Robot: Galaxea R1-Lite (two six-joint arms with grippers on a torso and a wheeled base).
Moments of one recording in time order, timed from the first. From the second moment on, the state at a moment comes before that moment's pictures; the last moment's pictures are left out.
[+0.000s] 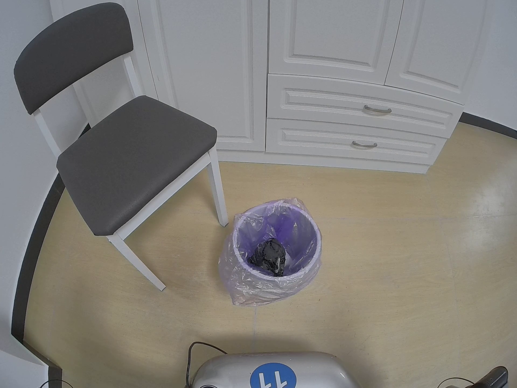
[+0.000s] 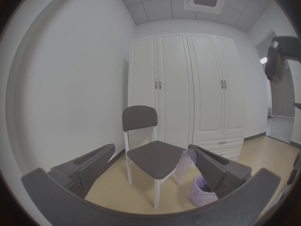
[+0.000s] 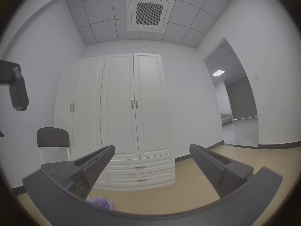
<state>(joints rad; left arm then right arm) 0.00 0.01 -0.47 0.11 0.13 0.00 0.00 0.01 -0.45 -0.16 -0.25 0.03</state>
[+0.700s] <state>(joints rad) 0.00 0.01 -0.02 -0.14 0.13 0.04 0.00 0.01 -0.02 -0.29 -0.10 0.03</state>
